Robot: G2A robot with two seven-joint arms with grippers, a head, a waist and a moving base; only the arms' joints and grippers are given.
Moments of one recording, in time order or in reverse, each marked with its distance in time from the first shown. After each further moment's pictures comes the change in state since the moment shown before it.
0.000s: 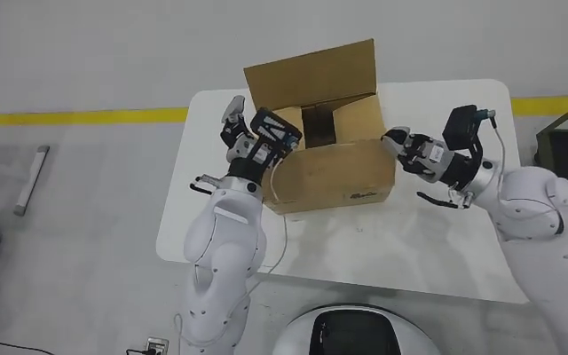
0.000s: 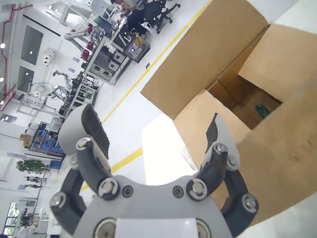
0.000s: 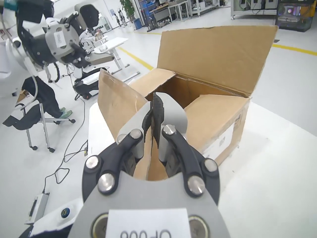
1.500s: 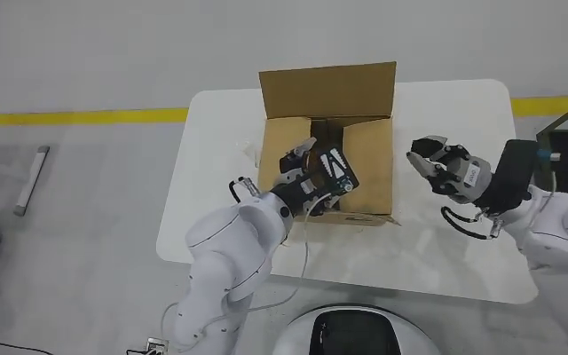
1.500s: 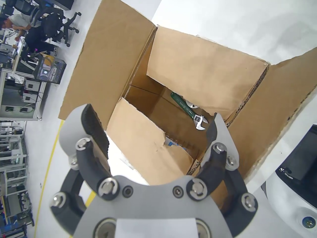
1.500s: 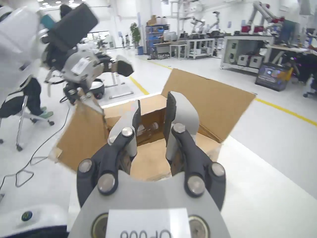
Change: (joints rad) left arm -0.029 0.007 0.077 -0.106 -0.579 -0.452 -0.482; right arm -0.173 0.110 0.043 -0.099 -0.180 0.004 -0.435
